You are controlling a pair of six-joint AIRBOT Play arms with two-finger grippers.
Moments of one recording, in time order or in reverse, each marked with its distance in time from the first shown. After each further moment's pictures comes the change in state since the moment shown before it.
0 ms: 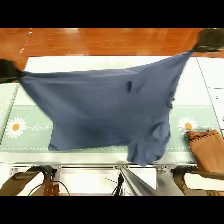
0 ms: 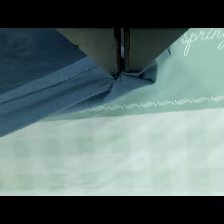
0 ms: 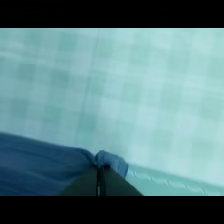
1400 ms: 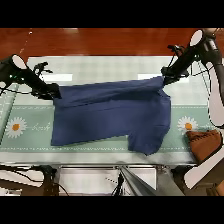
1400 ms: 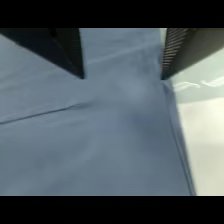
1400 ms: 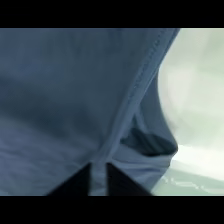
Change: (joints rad) left arm 0.067 -0.671 -0.033 -0.043 0.032 0.097; right arm 0.008 -0.465 0.002 -0.030 0.146 0.012
